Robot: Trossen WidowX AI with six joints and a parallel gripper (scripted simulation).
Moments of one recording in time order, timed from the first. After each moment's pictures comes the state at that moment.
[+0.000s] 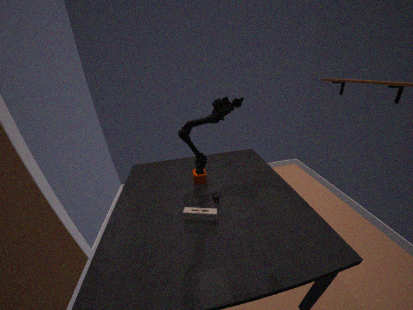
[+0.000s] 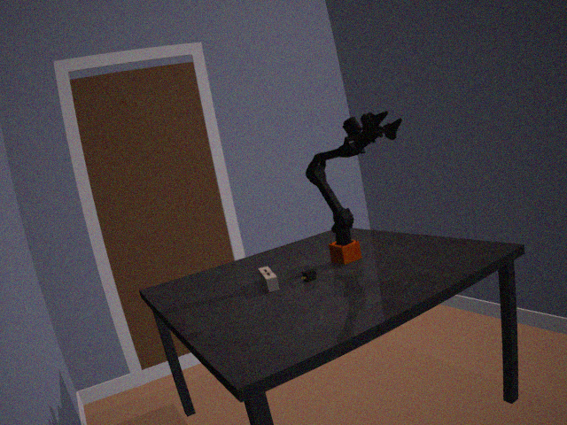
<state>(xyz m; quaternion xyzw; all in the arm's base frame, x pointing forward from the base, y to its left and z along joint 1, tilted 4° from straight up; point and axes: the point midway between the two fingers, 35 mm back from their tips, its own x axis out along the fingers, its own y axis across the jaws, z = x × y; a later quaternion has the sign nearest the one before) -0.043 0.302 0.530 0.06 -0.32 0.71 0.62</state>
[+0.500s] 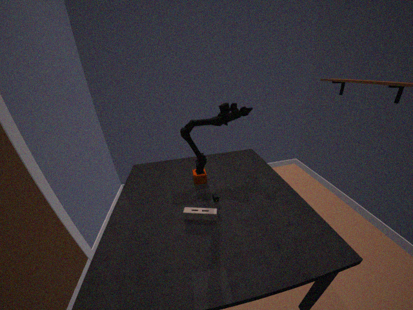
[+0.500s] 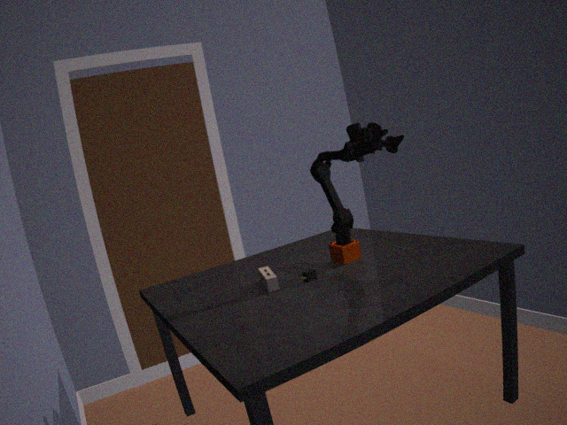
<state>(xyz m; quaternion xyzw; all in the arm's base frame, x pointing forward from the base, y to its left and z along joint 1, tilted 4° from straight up) 0.018 0.343 0.474 -0.03 -0.24 0.68 0.69</state>
